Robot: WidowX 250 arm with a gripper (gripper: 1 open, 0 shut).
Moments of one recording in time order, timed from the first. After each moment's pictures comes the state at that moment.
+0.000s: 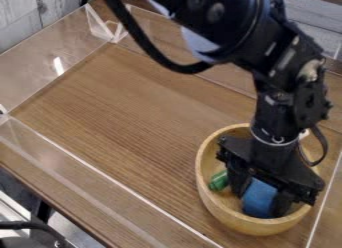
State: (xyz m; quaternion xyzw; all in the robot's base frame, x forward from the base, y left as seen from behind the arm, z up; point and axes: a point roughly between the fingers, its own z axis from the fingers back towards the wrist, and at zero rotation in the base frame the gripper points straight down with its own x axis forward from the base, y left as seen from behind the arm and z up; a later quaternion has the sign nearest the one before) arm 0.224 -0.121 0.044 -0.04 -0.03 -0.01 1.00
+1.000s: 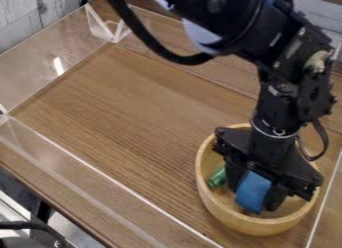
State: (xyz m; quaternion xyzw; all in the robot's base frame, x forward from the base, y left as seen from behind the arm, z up) arm 0.220 -0.115 0.055 -0.01 -0.02 -0.02 1.00
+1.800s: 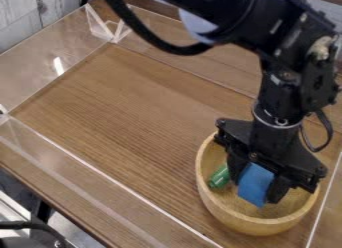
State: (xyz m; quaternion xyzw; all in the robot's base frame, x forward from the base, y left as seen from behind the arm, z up) arm 0.222 -0.115 0.068 -0.02 -0.04 -0.02 1.00
